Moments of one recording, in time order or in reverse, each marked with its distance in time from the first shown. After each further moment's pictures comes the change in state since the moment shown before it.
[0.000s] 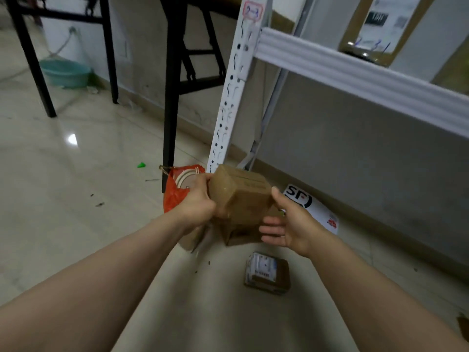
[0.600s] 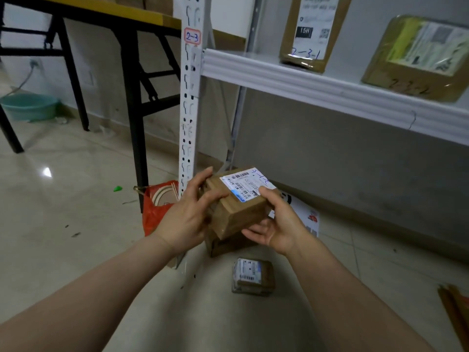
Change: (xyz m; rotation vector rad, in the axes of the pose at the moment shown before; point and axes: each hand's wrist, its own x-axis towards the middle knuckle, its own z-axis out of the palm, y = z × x) left_hand -0.015 0.018 0.031 0.828 0.087 0.947; right_hand -0.020 0.000 -0.030 0.404 -0.018 -0.067
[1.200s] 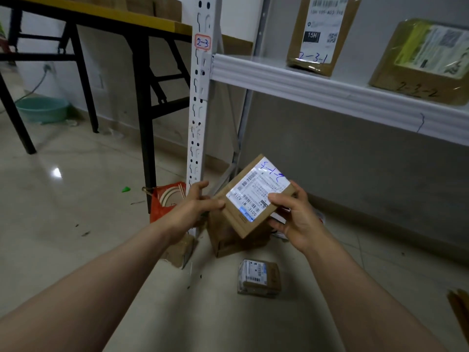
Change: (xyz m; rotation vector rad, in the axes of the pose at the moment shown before) left_hand 0.013 -0.009 -0.012 -0.982 -0.216 -0.917; right_hand 0.002 -0.013 -0.014 -0.020 -0.065 -0.353
